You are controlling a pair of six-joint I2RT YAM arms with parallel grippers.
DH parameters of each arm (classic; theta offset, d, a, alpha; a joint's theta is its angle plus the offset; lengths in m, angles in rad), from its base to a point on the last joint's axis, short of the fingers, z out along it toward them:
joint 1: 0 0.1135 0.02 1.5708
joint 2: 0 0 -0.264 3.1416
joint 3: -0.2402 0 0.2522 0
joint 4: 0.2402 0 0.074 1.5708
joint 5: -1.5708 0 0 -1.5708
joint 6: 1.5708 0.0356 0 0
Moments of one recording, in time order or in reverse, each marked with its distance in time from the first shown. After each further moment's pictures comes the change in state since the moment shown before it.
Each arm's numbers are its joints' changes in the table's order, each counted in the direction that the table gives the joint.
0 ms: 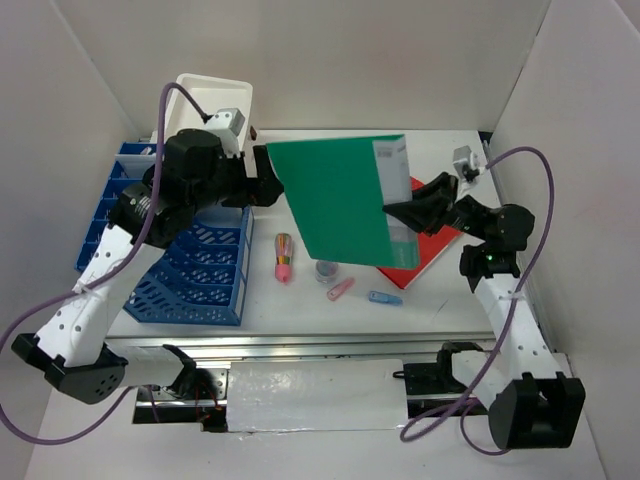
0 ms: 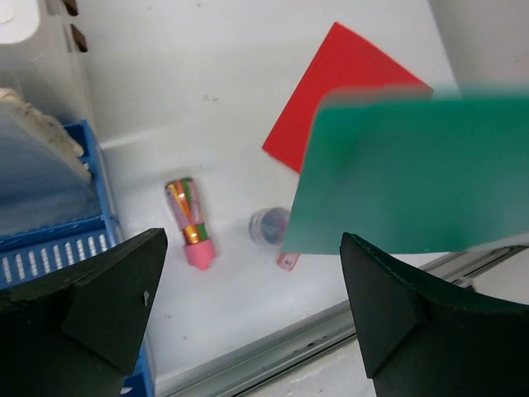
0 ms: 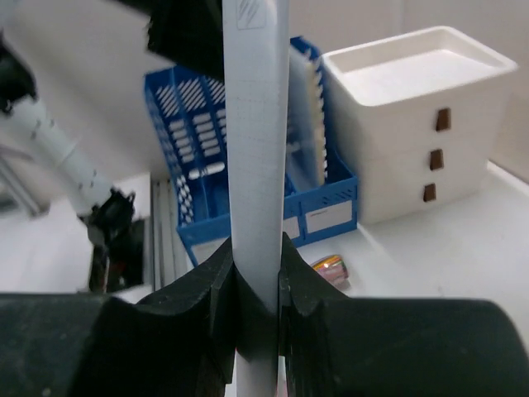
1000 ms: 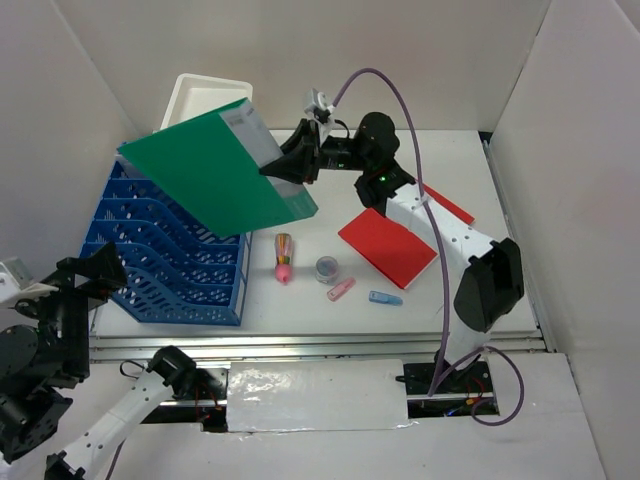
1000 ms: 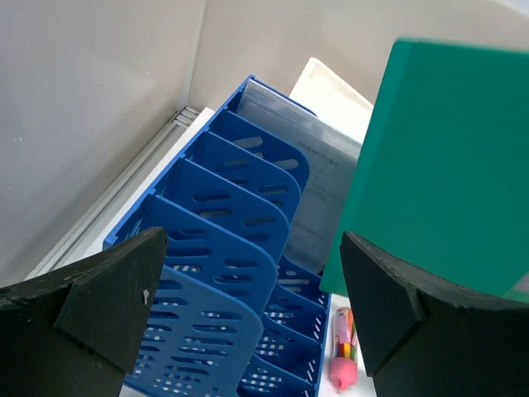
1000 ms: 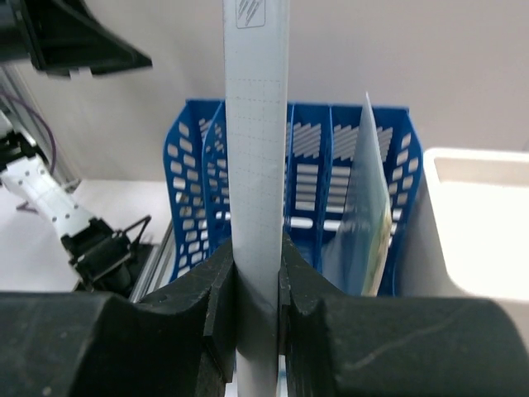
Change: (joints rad) left arm 0.002 0.986 0.500 -0.058 0.791 0.077; right arm 0.630 -0.709 -0.779 0.346 -0.173 -0.449
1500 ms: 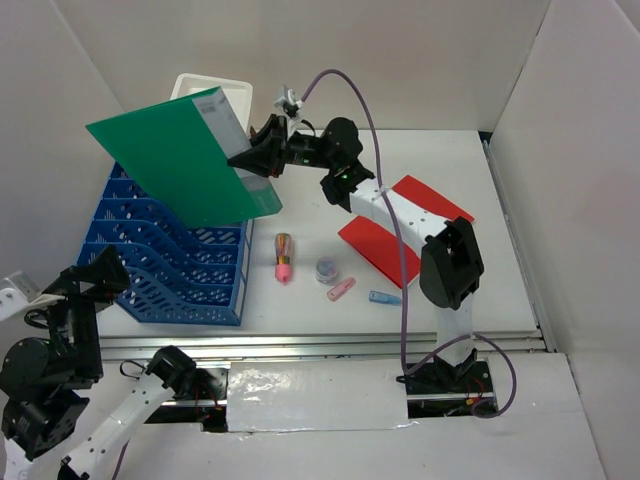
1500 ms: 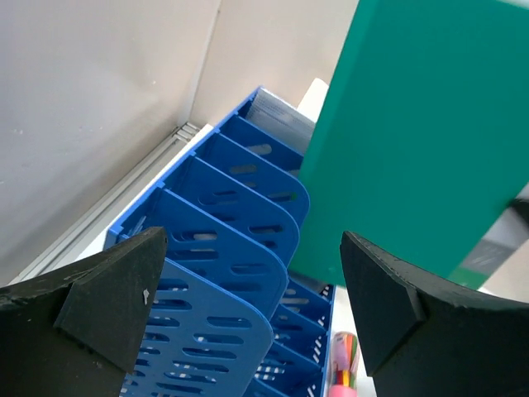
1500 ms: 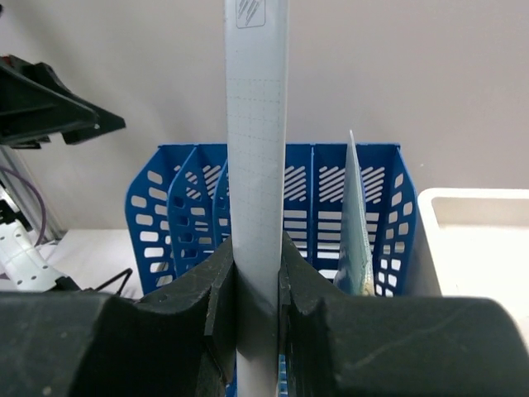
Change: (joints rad) left arm 0.000 0.164 0.223 -0.181 0.042 0.049; right arm 0.084 -0.258 -0.201 -0.231 -0.111 0.157
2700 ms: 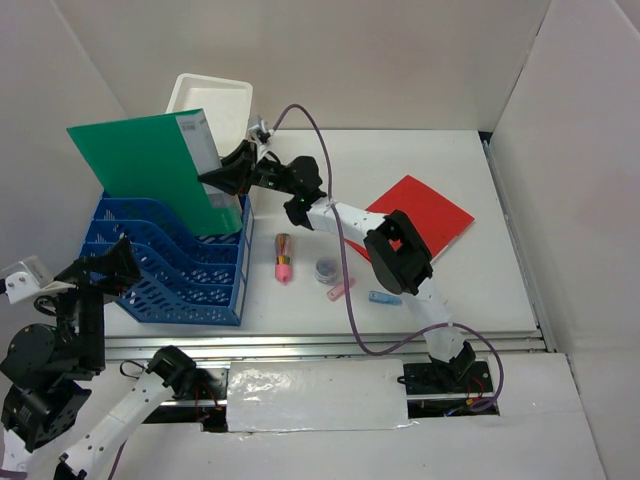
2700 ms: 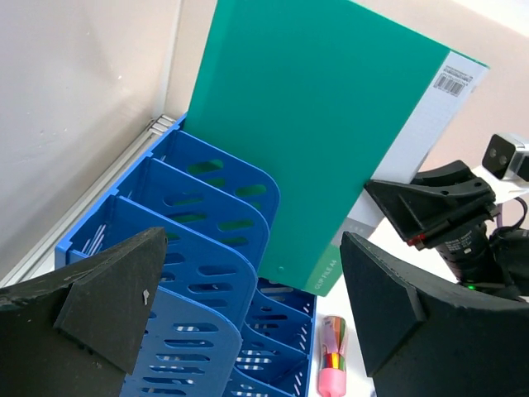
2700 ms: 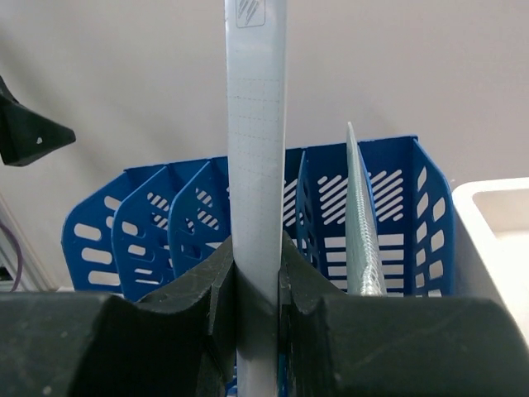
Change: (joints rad) left arm 0.000 -0.071 -0.039 -0.005 -0.076 -0.001; right arm 0.101 -0.375 -0.138 -0.401 -0.170 0.205
